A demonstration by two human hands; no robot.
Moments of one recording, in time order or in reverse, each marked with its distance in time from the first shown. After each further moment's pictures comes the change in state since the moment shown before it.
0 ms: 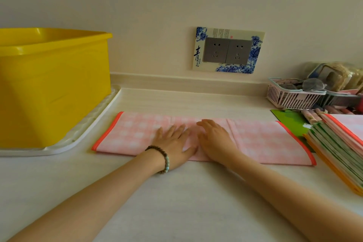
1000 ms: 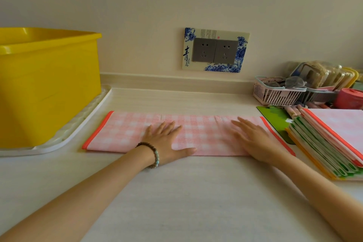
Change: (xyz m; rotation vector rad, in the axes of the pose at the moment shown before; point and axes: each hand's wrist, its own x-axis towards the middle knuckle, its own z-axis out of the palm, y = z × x) left_hand -0.001 -0.002 0.002 -0.037 -0.006 0.005; right_hand -0.053 0.092 -0.066 -0.083 -0.113 0.188
